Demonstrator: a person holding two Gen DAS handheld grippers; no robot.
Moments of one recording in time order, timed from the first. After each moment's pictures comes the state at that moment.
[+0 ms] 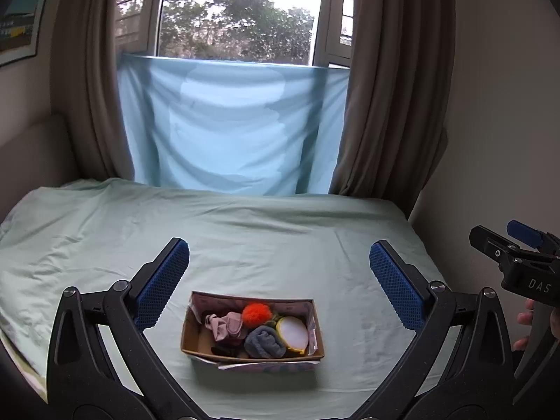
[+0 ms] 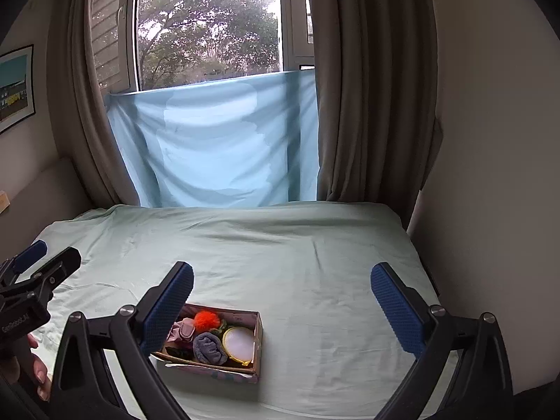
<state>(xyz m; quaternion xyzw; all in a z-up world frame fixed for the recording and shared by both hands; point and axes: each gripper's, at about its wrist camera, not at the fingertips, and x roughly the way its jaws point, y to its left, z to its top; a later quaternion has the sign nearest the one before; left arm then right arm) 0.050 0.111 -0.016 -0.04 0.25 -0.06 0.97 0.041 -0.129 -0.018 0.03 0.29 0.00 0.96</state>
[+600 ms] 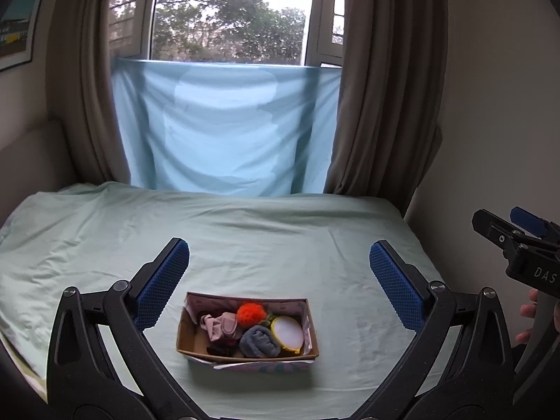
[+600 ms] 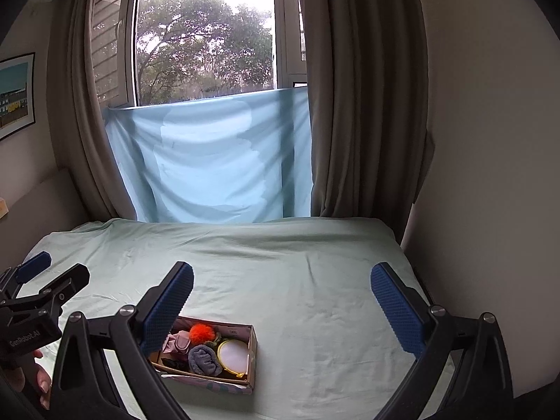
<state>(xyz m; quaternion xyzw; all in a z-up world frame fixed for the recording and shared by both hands) 0.043 0.097 -0.013 -0.03 0.25 -0.07 0.97 0.028 -0.138 -0.004 0.03 0.25 -0.01 0.97</state>
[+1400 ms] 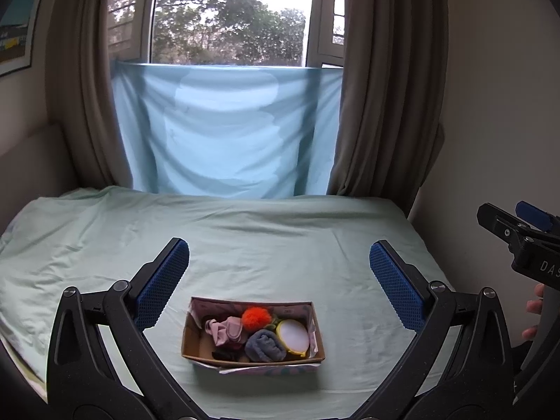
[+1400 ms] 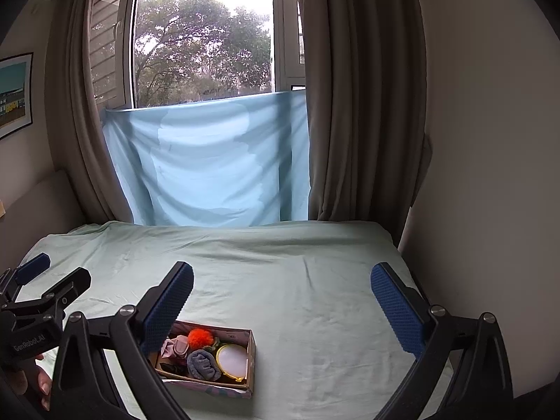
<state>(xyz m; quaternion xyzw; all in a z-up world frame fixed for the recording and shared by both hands) 0.048 0.098 -0.011 -0.02 0.24 -0.07 0.97 0.033 -0.138 0.000 0.03 0.25 -0.02 0.97</state>
